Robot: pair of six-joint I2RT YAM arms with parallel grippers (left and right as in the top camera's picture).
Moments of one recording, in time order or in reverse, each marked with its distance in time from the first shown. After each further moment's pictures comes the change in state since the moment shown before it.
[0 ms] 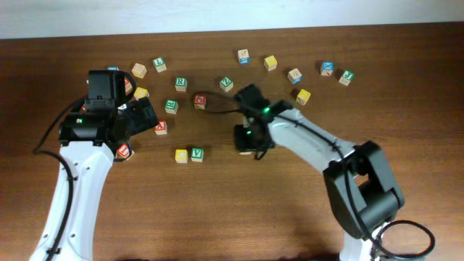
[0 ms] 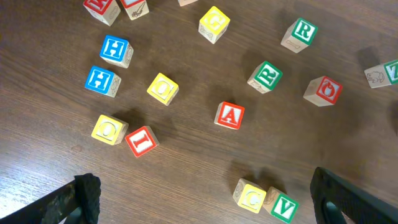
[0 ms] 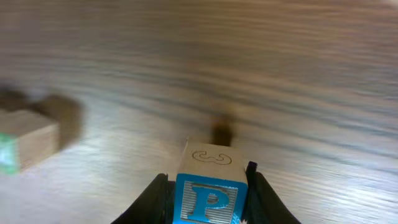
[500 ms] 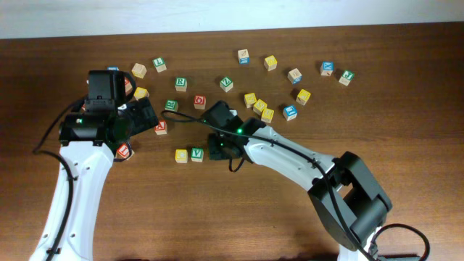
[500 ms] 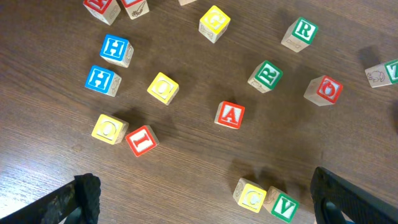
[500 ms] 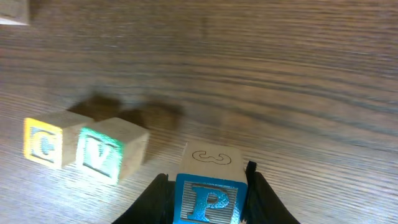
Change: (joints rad) left arm 0.000 0.000 0.000 -0.002 0.000 0.000; right arm 0.182 0.000 0.000 0.142 0.123 0.176
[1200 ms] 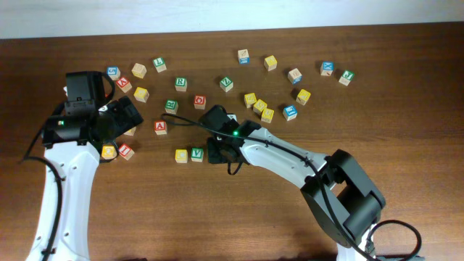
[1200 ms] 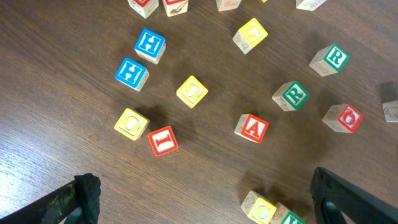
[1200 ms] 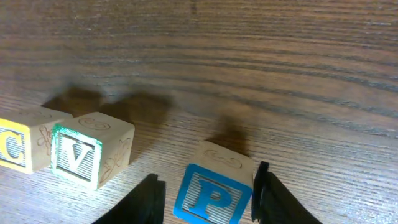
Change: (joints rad) left arm 0.113 0.000 0.000 -0.009 0.027 -0.061; right arm 0.007 0.035 0.000 -0.015 0.004 0.030
